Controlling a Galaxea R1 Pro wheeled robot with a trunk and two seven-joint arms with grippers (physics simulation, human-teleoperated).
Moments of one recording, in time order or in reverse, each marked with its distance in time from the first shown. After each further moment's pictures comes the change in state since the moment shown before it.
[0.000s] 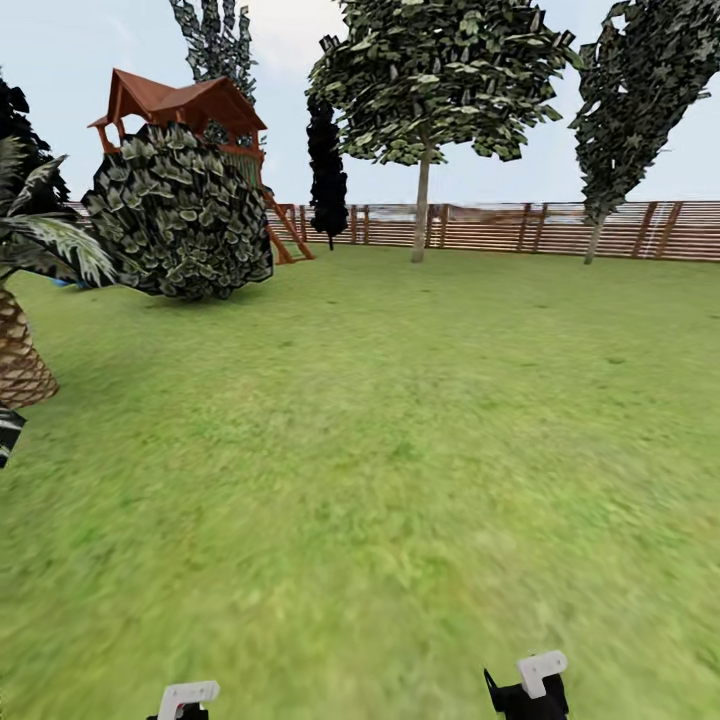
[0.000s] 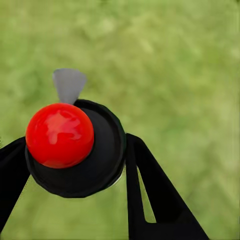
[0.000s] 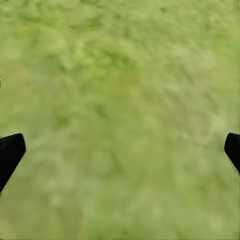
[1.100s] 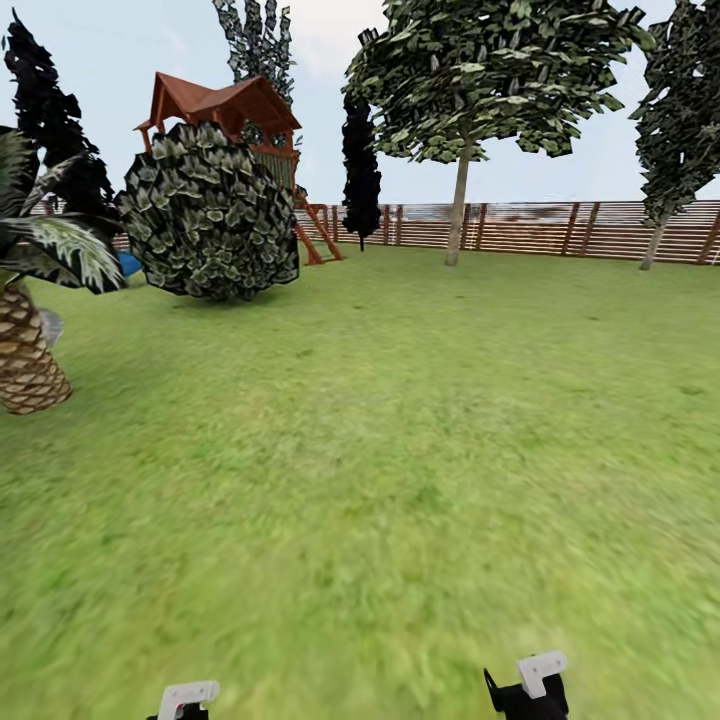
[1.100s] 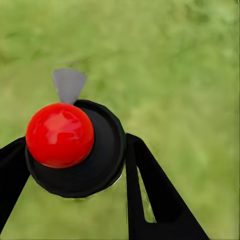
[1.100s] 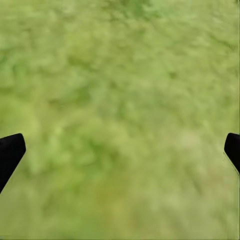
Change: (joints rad) left arm 0.000 0.000 0.000 0.001 0.000 0.000 0.000; right arm 0.000 0.000 0.000 0.000 0.000 0.000 0.000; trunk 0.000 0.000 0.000
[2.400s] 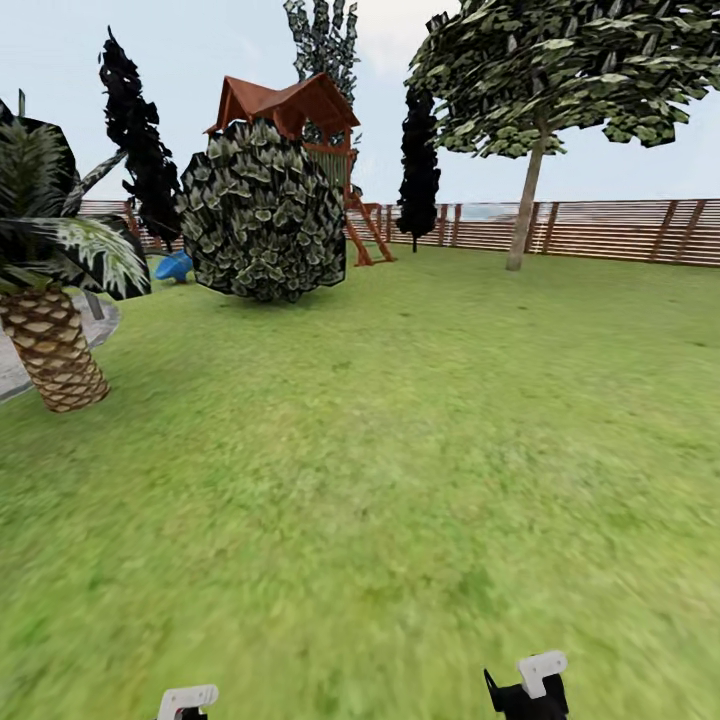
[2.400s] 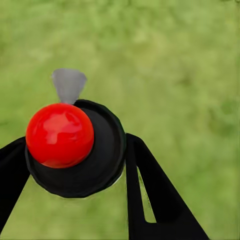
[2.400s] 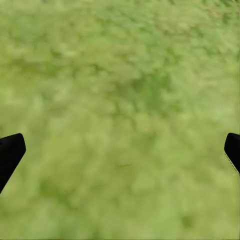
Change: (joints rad) left arm 0.008 0.000 0.000 -0.001 0.001 0.000 0.000; right arm 0.000 0.000 0.000 0.000 0.001 0.000 0.001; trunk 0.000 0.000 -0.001
